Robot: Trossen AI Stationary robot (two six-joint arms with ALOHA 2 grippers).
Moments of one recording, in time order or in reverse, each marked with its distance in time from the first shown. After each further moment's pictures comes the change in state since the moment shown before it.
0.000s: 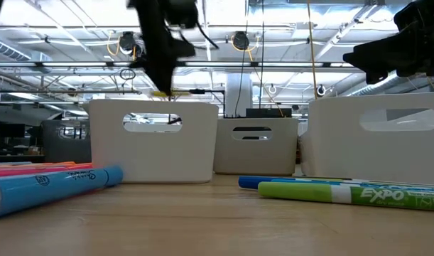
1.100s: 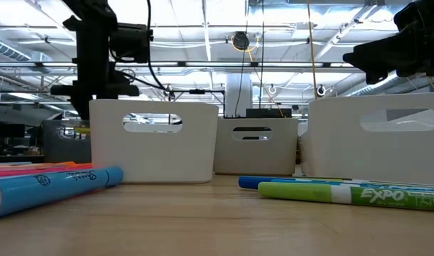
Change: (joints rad) left arm -0.074 -0.297 -0.640 0.104 0.070 -0.376; right arm 0.000 0.000 0.000 0.001 0.000 0.000
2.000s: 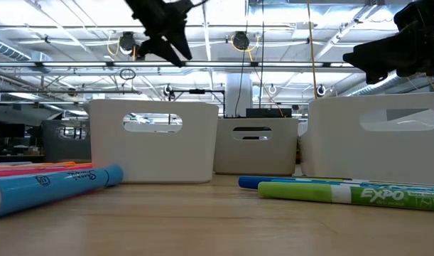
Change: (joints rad) left arm 0.025 0.091 0.499 0.295 0.058 0.551; right arm 0.000 0.000 0.000 -0.001 0.000 0.000
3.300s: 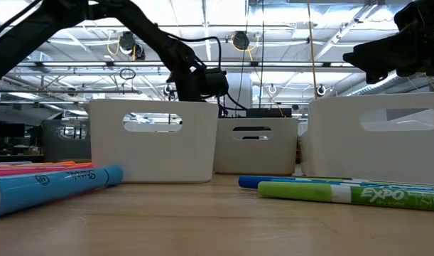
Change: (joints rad) left arm 0.167 0.693 0.234 0.006 0.088 0.155; right arm 0.000 0.000 0.000 0.000 0.000 0.000
